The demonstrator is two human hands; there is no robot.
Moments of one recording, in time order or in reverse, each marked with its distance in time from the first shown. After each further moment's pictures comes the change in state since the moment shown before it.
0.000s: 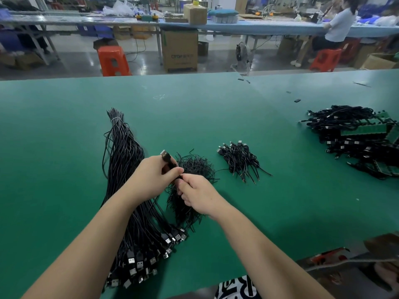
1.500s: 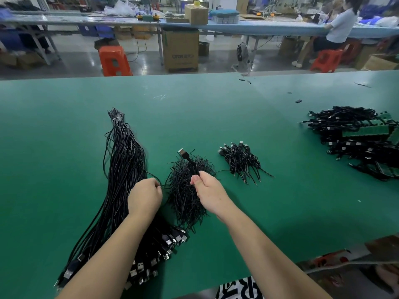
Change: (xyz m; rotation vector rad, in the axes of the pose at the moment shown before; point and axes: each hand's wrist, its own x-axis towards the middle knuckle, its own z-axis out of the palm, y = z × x) left_hand -0.007 -0.069 0.073 0.256 0.168 -0.446; right_hand 0.002 0.019 -0.018 -0.279 0.229 0.069
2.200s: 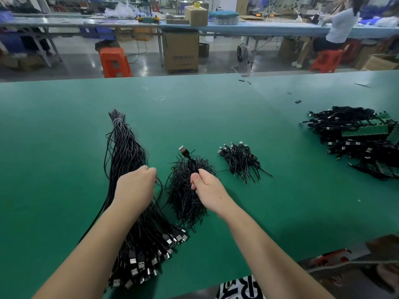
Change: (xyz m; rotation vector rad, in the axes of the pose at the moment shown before) left_hand -0.001 0.002 -0.056 0.386 0.068 0.381; right_hand -0.003 -0.007 -0.004 0.037 -0.008 -0.034
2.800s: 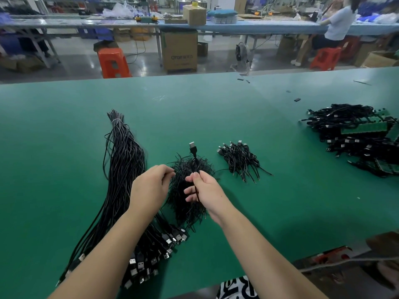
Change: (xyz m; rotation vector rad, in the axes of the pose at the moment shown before) left_hand -0.008 0.036 0.002 -0.521 0.346 0.037; right_hand 0.004 0.006 0.017 0.475 0.035 0.179
